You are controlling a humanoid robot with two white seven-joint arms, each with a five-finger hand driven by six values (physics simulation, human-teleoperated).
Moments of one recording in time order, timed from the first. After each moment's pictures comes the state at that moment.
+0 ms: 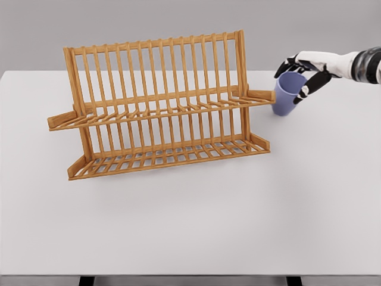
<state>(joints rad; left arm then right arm) -0.04 0.00 0.19 -0.01 -0.15 -0.05 -0.15 -1.12 -0.72 1.07 -0.99 -0.28 0.02 0.61</state>
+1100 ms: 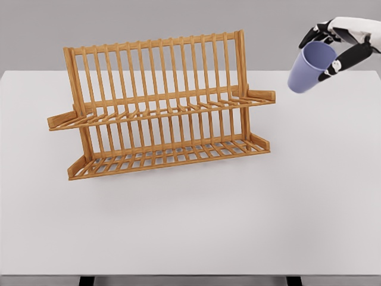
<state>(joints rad) -0.04 0.00 0.19 -0.01 -0.15 -0.05 -0.15 -1.14 -0.94 0.96 -1.29 -0.40 0.11 0.61</state>
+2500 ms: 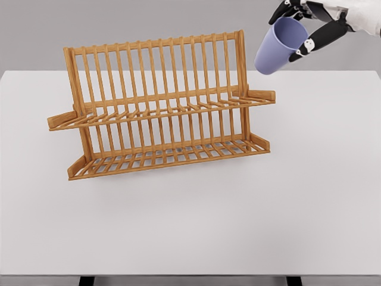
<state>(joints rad) -0.04 0.00 0.19 -0.01 -0.15 -0.05 -0.15 -1.15 -0.84 0.87 -1.37 -0.44 0.15 0.61</state>
